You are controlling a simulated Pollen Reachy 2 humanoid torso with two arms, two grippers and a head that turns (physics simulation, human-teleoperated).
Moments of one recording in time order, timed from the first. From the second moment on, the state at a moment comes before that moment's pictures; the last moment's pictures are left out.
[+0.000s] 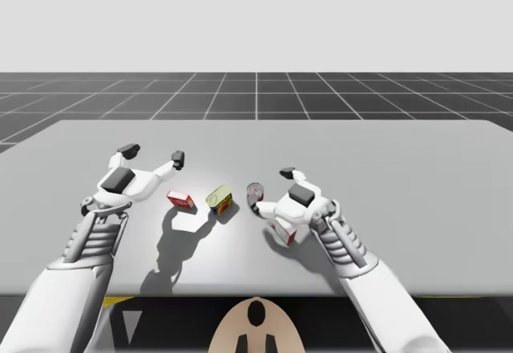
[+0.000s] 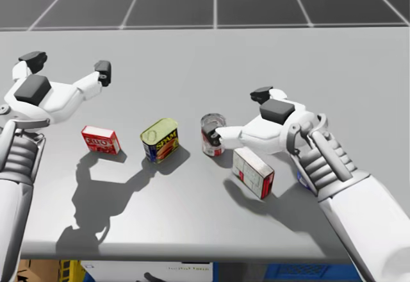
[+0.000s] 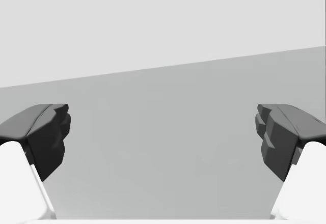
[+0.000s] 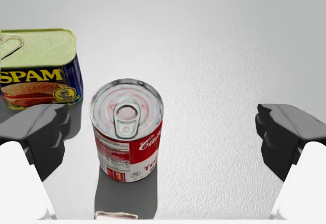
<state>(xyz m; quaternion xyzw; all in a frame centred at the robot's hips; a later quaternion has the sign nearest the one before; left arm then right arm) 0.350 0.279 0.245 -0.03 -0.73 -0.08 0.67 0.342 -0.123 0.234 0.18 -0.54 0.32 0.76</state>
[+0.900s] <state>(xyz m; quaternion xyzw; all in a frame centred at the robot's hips) 0.348 0.275 0.244 -0.02 -0.74 -0.08 0.67 0.400 -0.091 0.194 0.18 -0.44 0.35 0.81</state>
